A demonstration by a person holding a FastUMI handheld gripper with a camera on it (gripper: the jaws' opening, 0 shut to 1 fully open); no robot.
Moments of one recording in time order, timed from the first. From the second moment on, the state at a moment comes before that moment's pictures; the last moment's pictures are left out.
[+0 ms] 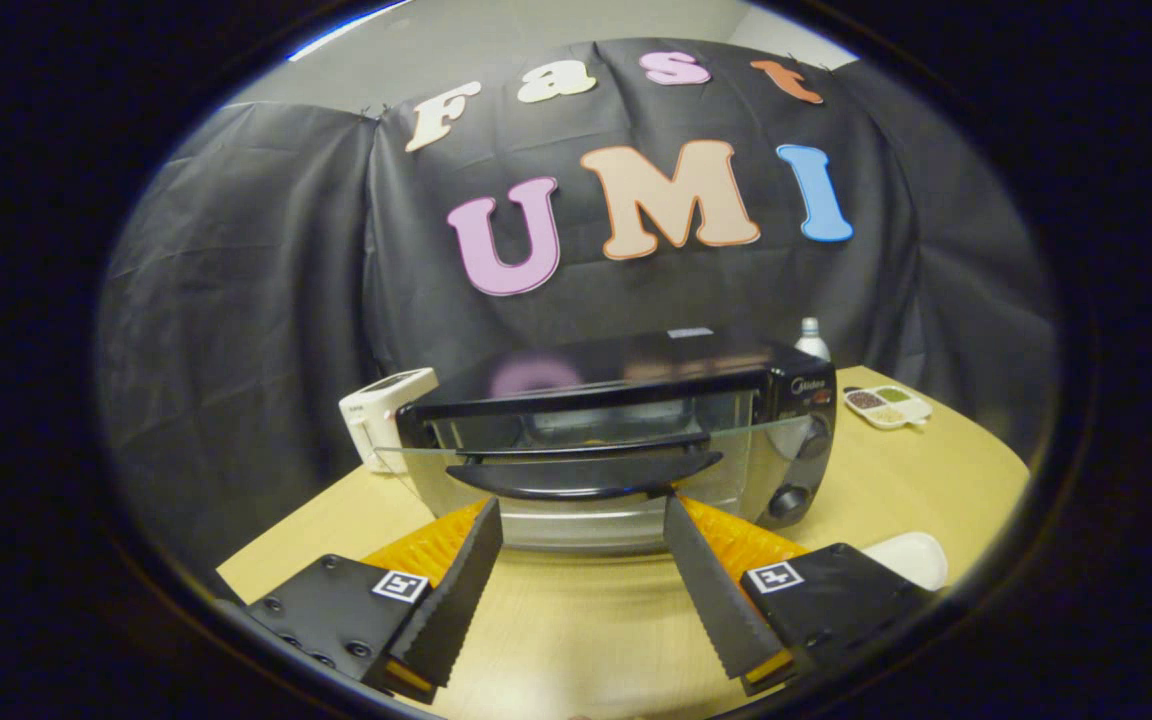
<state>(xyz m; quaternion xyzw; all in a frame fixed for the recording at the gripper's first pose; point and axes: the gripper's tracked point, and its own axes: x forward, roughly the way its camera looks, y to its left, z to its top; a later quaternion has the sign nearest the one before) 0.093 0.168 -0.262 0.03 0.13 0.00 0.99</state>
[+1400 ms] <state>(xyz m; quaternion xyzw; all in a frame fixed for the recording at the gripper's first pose) 0.099 0.092 -0.106 -0.02 0.02 -0.06 1.00</state>
